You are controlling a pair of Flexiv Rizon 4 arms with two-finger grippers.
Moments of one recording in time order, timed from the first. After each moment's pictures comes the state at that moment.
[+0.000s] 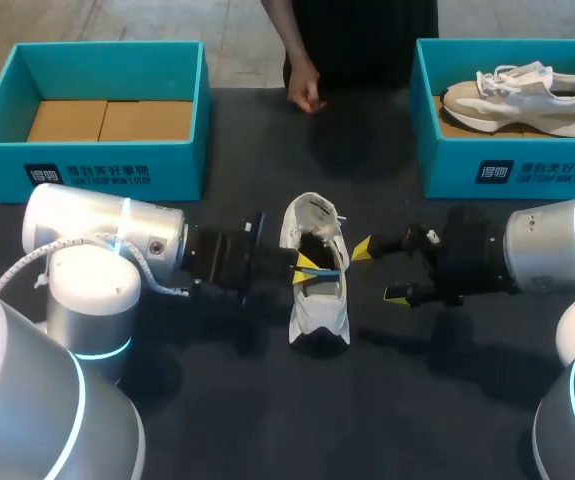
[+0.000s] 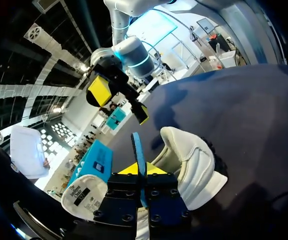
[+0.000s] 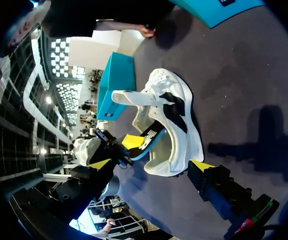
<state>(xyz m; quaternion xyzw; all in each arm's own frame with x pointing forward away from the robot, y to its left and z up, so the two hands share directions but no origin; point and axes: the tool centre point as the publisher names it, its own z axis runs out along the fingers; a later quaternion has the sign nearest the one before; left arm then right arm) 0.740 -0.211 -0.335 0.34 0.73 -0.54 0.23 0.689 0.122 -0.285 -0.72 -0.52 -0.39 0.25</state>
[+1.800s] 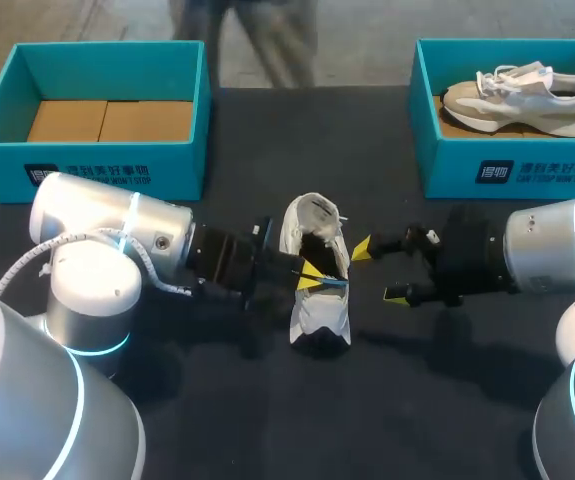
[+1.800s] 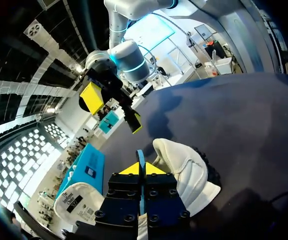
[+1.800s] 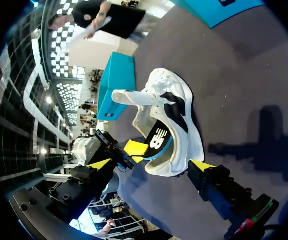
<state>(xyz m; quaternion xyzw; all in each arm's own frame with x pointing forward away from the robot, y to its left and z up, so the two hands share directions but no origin) 0.724 -0.218 -0.334 0.35 0.74 -0.55 0.19 0.689 0.122 -0.285 -0.72 -0.52 -0.39 0.25</state>
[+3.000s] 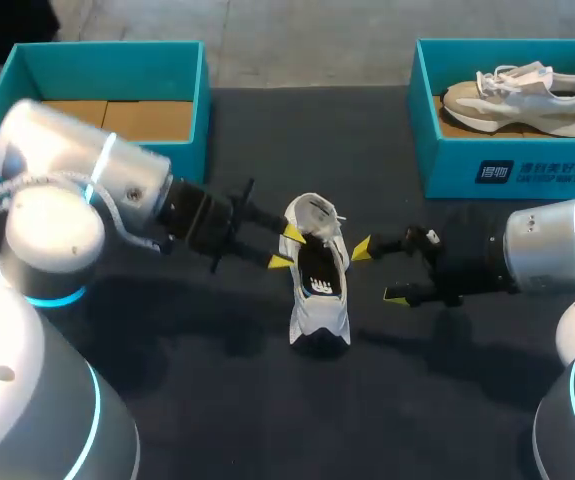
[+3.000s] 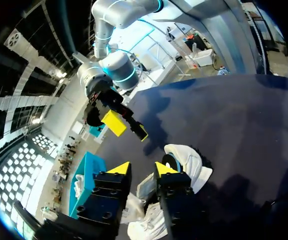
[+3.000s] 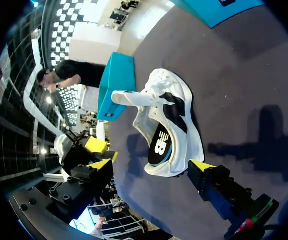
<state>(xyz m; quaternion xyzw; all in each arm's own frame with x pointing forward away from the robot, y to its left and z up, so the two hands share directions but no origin) 0.734 -0.183 -0.268 0.44 0.73 -0.49 0.19 0.689 0.122 -0.285 -0.72 -0.52 -0.39 0.25</state>
